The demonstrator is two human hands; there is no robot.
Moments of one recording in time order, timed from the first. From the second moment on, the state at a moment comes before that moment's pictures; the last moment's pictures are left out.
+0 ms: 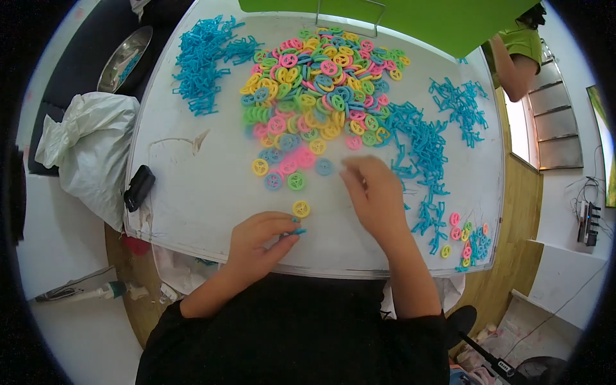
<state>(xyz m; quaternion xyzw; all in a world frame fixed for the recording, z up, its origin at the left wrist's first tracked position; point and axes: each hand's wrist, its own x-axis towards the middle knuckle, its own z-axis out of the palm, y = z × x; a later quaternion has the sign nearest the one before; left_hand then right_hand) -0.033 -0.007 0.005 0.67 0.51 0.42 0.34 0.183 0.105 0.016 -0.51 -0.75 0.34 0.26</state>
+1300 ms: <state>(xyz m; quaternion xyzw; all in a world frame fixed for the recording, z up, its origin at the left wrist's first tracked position) -0.010 0.002 0.001 0.61 0.54 0.52 0.24 0.164 0.044 0.009 -0.37 -0.24 0.81 0.40</state>
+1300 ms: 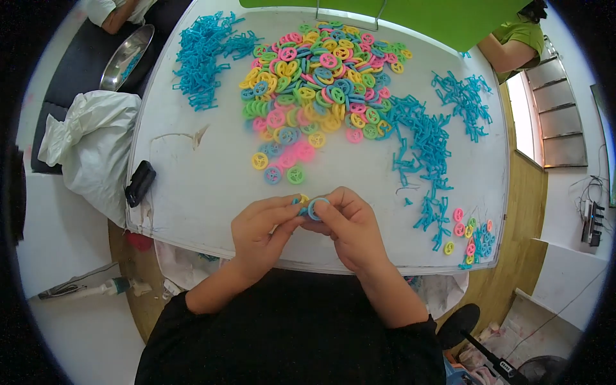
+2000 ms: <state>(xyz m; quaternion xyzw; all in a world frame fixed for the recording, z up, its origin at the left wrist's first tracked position) -0.008 -0.011 0.009 0.65 0.50 0.50 0.26 0.186 0.035 0.010 -0.32 -0.28 0.83 0.35</state>
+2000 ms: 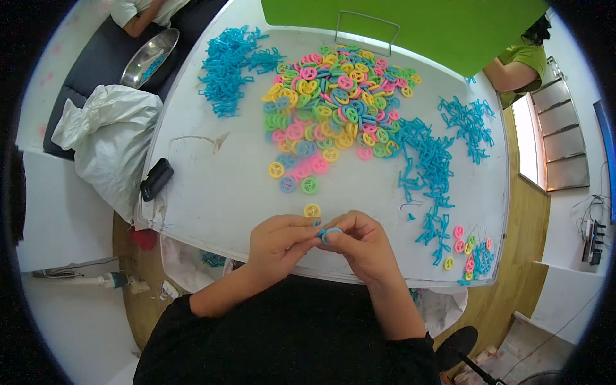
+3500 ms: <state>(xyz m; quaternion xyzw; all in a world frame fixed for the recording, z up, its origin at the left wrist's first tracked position) 0.017 -0.101 0.022 0.59 0.46 0.57 0.34 0.183 -0.073 0.024 -0.39 -0.38 0.68 0.49</state>
